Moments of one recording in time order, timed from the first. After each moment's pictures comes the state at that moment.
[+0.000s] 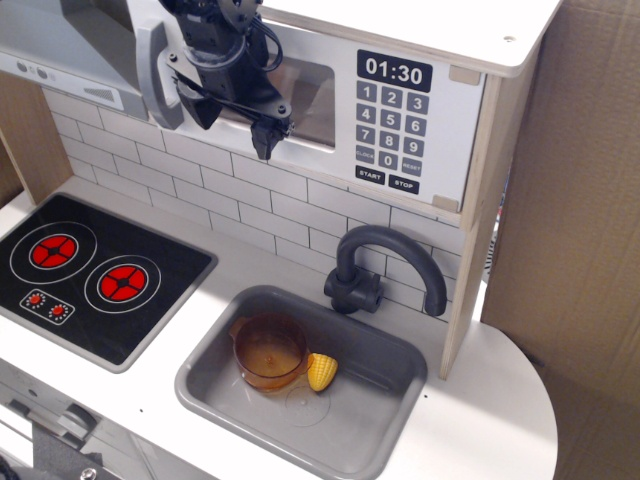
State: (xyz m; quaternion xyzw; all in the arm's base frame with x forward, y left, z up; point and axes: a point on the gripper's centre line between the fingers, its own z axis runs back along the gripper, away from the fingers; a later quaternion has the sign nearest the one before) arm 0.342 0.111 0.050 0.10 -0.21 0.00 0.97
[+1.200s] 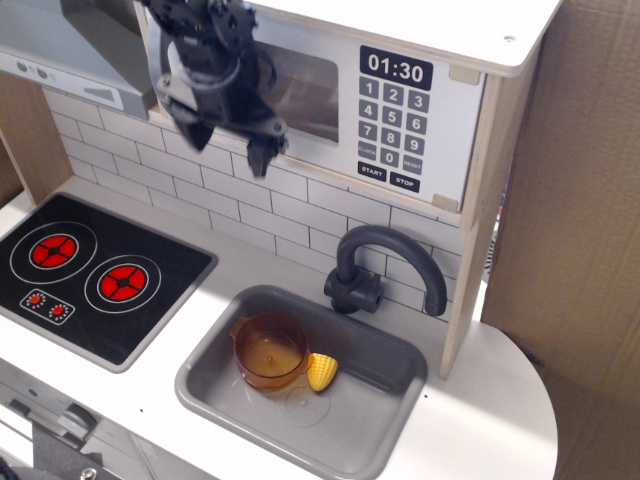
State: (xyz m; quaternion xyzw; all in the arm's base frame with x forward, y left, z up) arm 0.326 0.097 0.039 0.08 -0.18 0.05 0.98
